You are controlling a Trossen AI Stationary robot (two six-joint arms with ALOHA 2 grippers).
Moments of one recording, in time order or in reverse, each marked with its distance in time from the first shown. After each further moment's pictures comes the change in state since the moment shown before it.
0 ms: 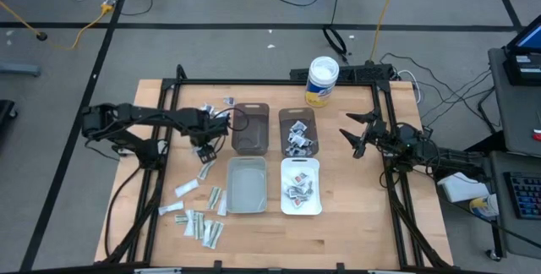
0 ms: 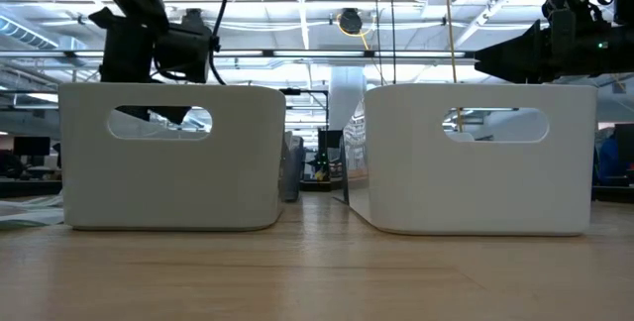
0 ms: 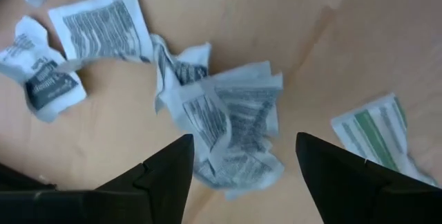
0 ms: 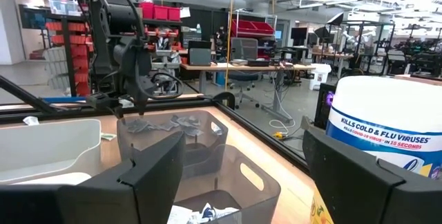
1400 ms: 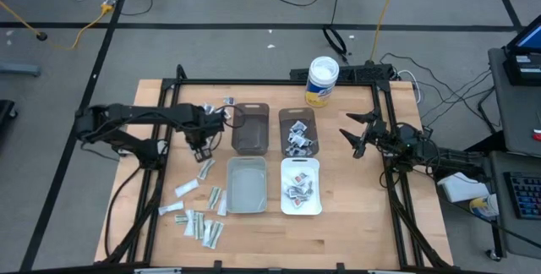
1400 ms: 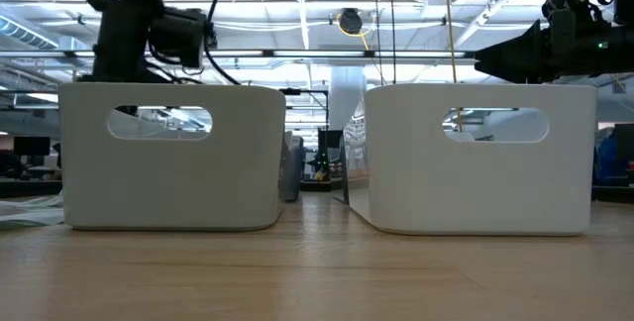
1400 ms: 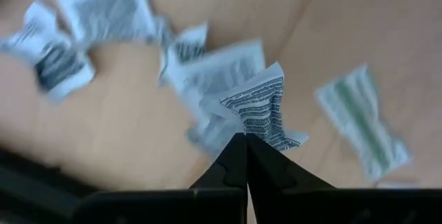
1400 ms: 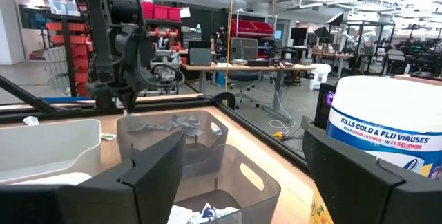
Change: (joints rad) left arm 0.022 -0.071 0.046 -0.147 0.057 0.029; right arm 0.000 0.000 0.000 0.000 0.000 0.000
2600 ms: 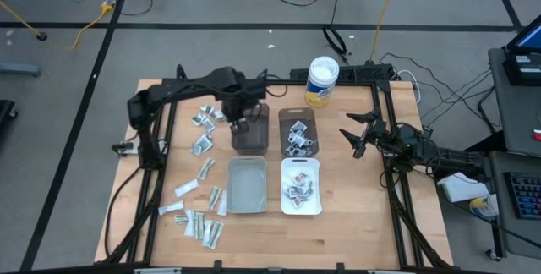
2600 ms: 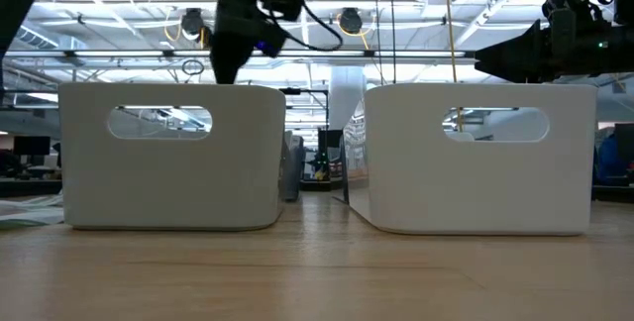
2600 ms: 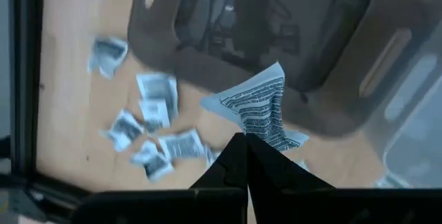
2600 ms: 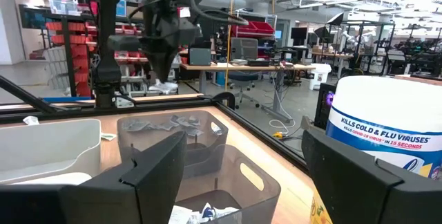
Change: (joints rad) left arm 0.046 0.499 0.933 -0.390 -0.021 0.138; right arm 0.000 0.000 0.000 0.000 0.000 0.000
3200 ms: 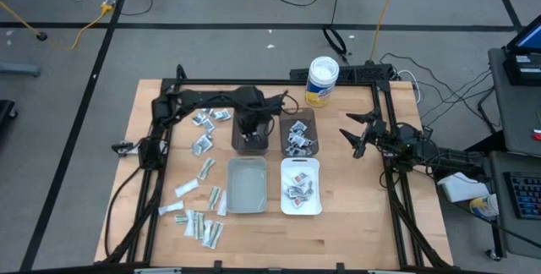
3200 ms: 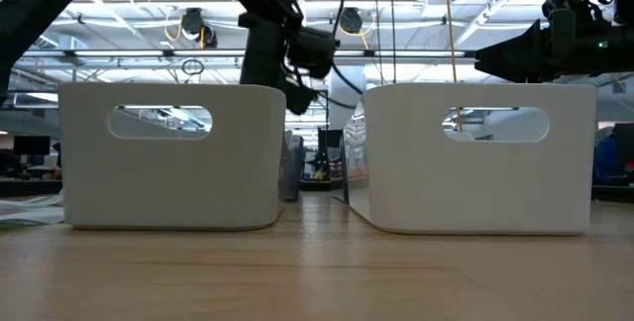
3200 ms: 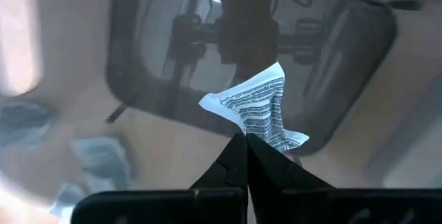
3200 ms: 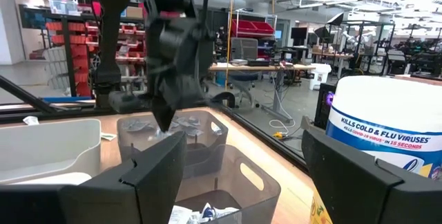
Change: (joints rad) left arm -0.038 0.219 -0.058 0.211 0.026 0.023; right arm 0.000 0.000 0.000 0.000 0.000 0.000
